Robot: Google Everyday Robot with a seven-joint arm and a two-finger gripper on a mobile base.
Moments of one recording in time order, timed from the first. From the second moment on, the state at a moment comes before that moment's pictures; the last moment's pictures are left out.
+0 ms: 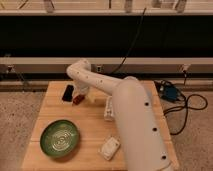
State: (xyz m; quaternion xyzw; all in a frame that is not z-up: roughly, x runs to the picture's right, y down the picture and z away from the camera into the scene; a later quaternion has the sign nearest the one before) arm -0.141 0.072 0.939 -0.27 -0.21 -0.51 0.79
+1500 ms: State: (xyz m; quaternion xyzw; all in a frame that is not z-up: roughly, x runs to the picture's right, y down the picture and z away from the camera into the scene) arm -0.139 0.092 0.941 -0.27 -0.21 -0.53 0.77
